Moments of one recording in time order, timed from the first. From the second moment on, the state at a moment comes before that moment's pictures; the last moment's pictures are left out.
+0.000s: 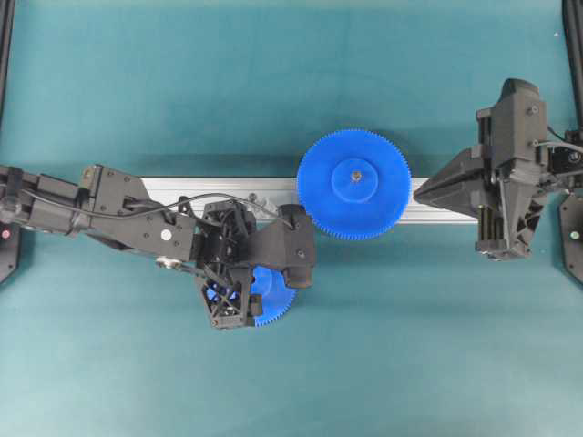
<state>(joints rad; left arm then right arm) -0.13 0.20 0.45 0.02 0.44 -0.21 -0.04 -0.62 0.96 0.02 0.30 0.07</state>
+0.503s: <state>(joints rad) -0.13 0.21 0.44 0.02 0.46 -0.21 -0.04 -0.62 0.97 0.02 0.28 0.07</state>
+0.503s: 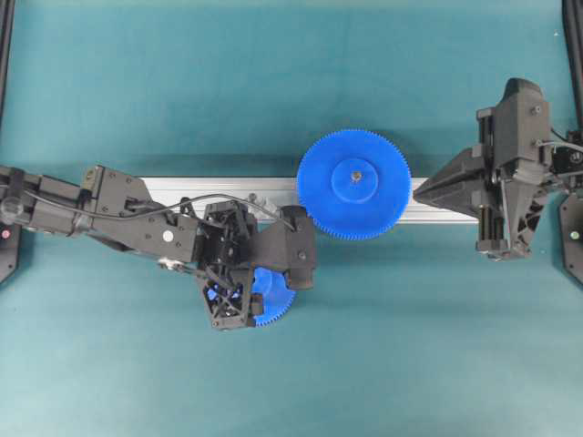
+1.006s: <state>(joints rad) -0.14 0.21 0.41 0.02 0.54 -0.21 -0.04 -0.63 0.99 0.02 0.24 0.07</state>
